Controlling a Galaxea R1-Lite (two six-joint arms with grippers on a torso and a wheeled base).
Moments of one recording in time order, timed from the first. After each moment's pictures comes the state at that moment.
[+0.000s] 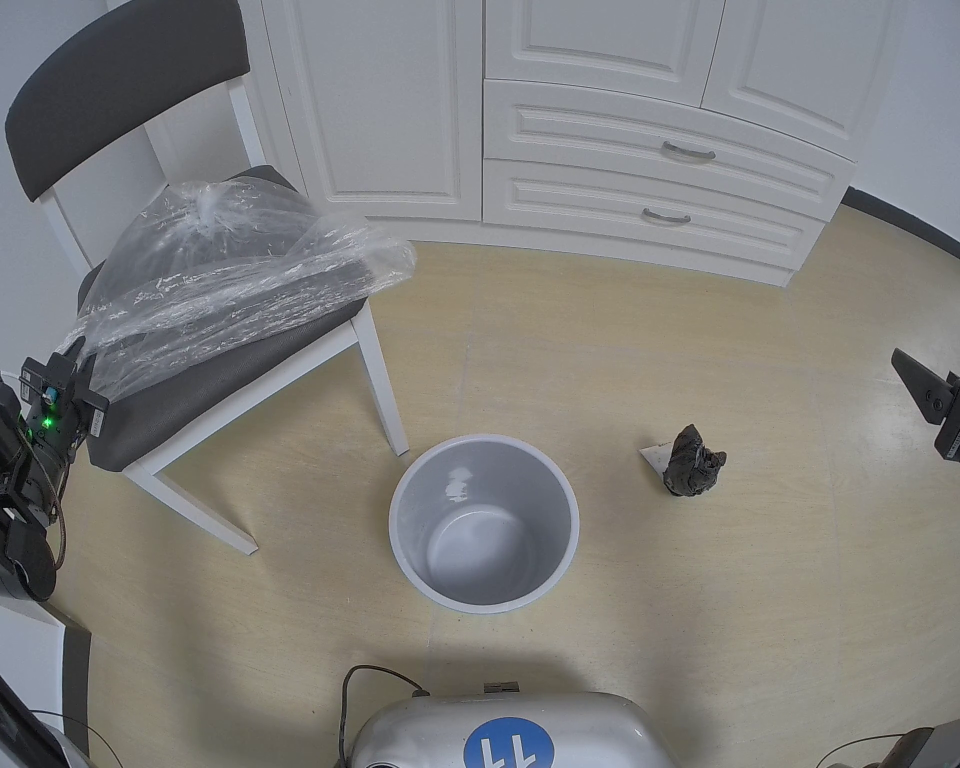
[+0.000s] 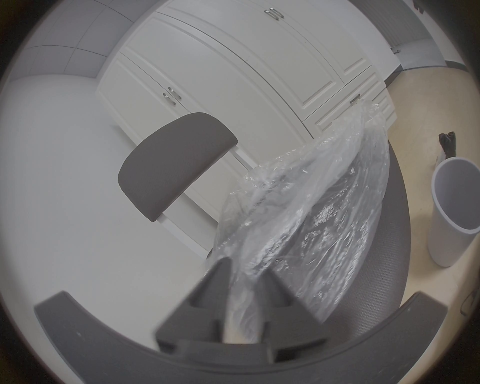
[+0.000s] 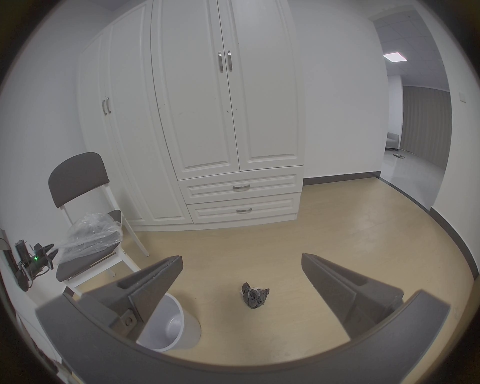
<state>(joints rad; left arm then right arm) 0.28 1.75 -0.45 -1.53 -0.09 0.67 0.38 0.96 -0.56 -0.45 -0.46 0.15</state>
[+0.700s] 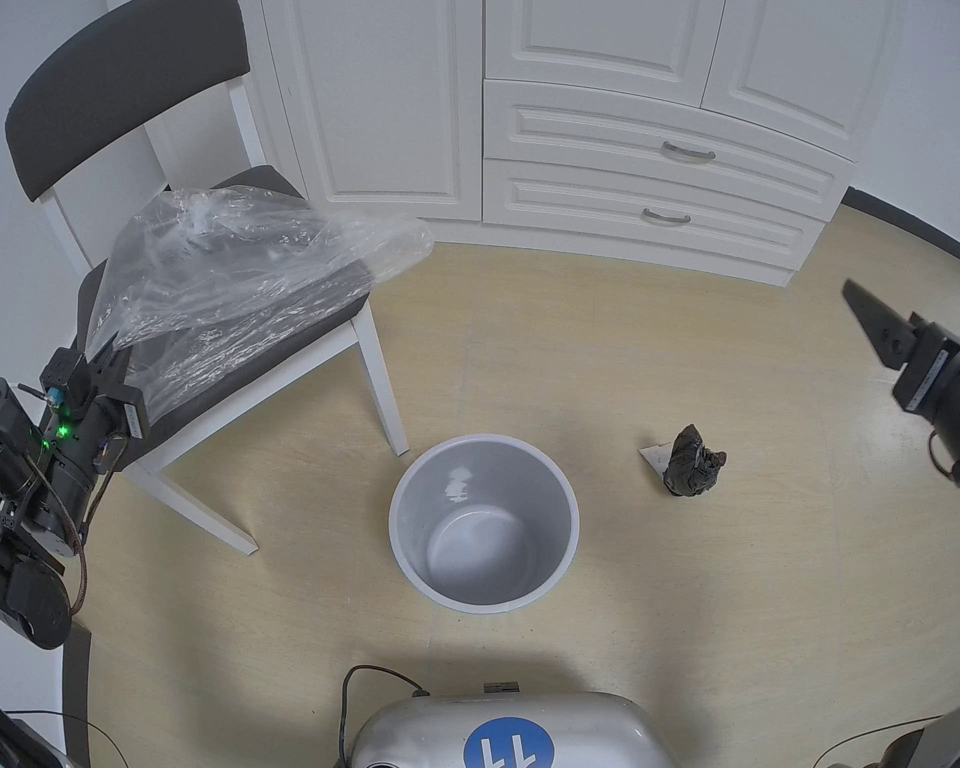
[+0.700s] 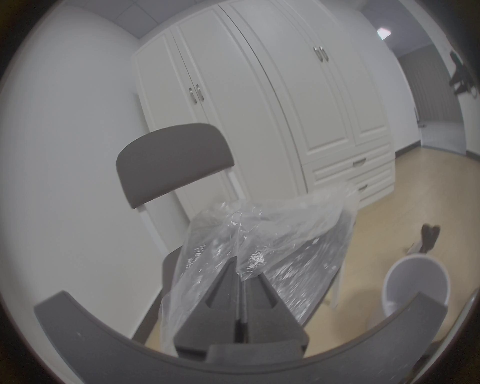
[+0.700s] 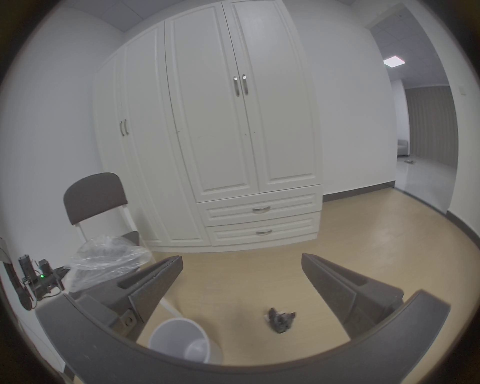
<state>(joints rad) 0.01 1.61 -0.35 -1.53 0.06 0.35 0.66 1.13 -0.59 -0.77 -0.64 0.07</state>
